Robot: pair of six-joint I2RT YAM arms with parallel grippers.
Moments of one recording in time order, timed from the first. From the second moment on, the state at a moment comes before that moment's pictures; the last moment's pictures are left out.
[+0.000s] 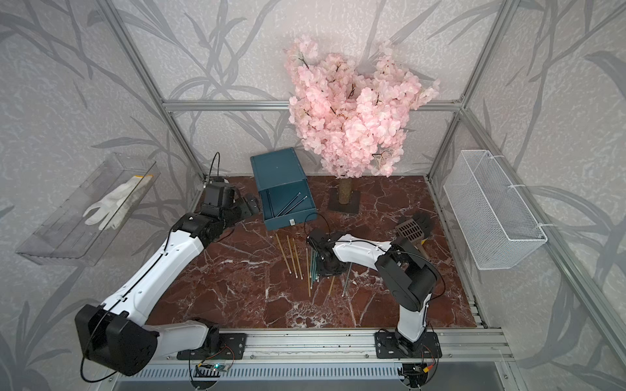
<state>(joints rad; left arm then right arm) -0.27 1.28 1.18 -0.60 -0.20 -0.63 0.81 1.82 1.11 -0.73 0.00 0.69</state>
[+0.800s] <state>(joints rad) -0.27 1.28 1.18 -0.60 -0.19 -0.63 0.76 1.78 1.08 -0.75 -0.09 0.73</state>
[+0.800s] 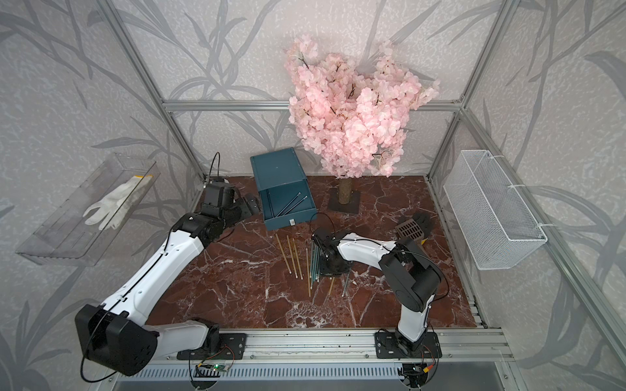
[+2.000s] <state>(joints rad) -0.27 1.30 1.22 -0.58 -0.18 -0.63 0.65 1.53 1.51 -0.86 -0.33 0.84</state>
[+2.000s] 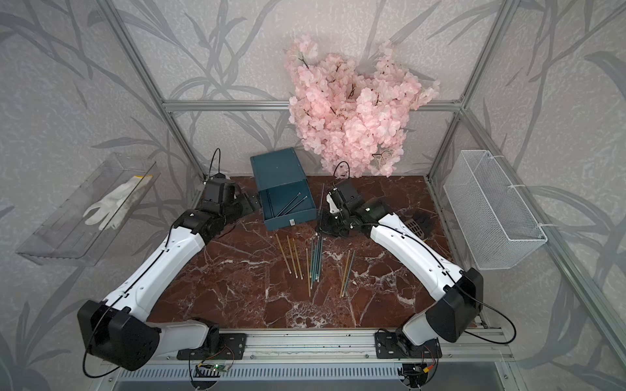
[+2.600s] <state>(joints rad) -0.27 1.30 1.22 -0.59 -0.18 -0.63 0.67 1.71 1.55 -0.57 -0.48 1.09</state>
